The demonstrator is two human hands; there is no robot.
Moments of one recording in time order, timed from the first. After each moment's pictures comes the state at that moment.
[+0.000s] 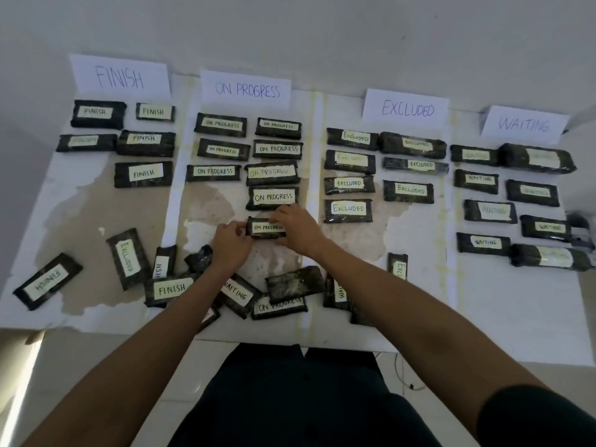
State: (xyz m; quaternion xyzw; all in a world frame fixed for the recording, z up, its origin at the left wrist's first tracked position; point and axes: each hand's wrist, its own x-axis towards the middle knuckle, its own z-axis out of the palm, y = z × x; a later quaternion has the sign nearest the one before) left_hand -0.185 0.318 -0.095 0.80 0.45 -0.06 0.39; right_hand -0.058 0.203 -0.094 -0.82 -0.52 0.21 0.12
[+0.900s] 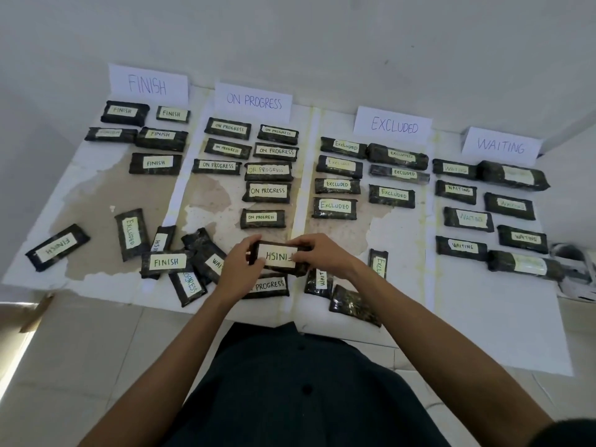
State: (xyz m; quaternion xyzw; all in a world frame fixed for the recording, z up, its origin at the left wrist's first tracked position) left_hand -0.239 0.219 -0.045 0.76 0.40 0.02 0.51; right_hand -0.087 0.098 -0.033 -0.73 -0.22 0.53 0.38
